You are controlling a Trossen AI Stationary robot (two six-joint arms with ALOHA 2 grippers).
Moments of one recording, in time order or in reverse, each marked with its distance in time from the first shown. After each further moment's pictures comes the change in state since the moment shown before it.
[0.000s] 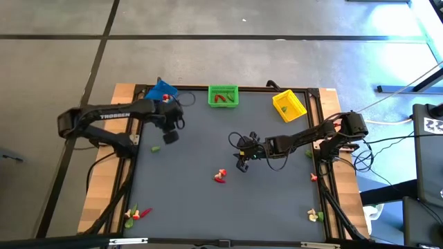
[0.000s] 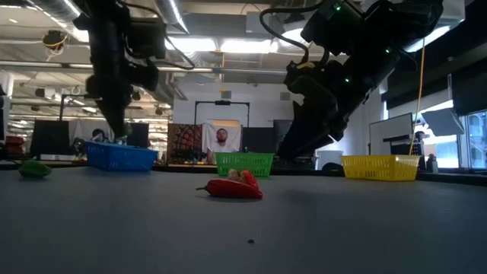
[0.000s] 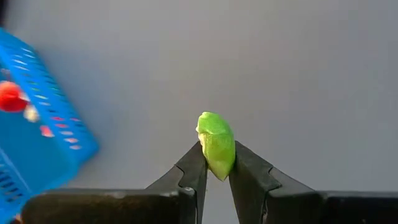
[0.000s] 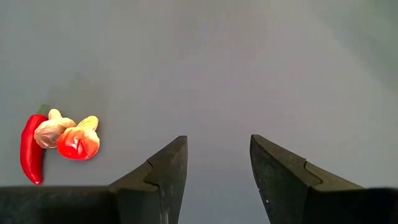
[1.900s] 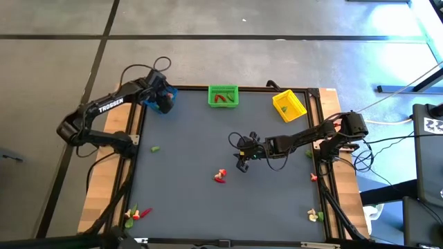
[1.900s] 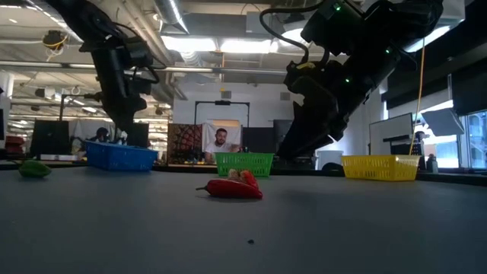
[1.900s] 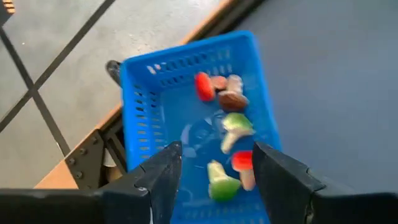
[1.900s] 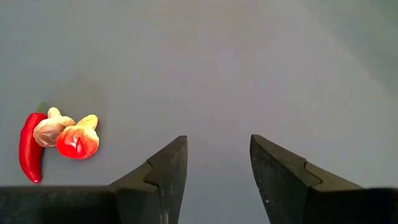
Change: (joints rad) left arm 0.527 -0.013 -0.010 0.282 -0.092 0.215; right arm 0.000 0.000 0.000 -0.001 0.000 -0.010
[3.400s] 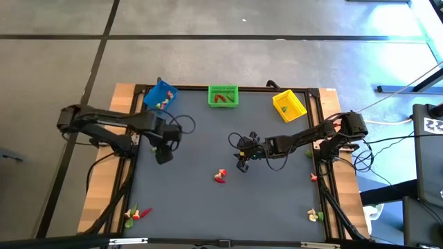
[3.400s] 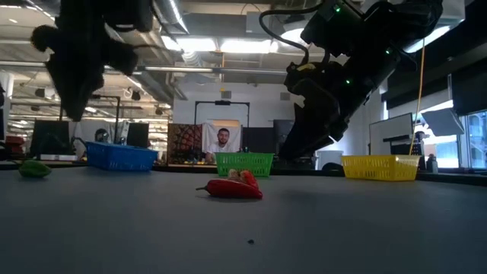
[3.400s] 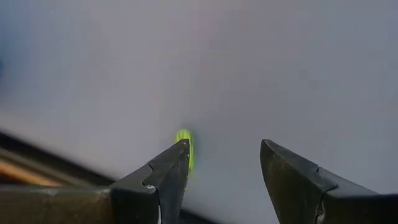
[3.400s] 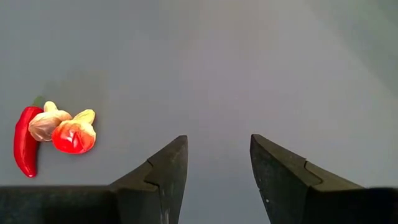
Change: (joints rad) left arm -0.900 0.021 0.084 -0.584 0.225 -0.621; right arm 0.000 0.003 0.000 -0.007 0.000 -0.016
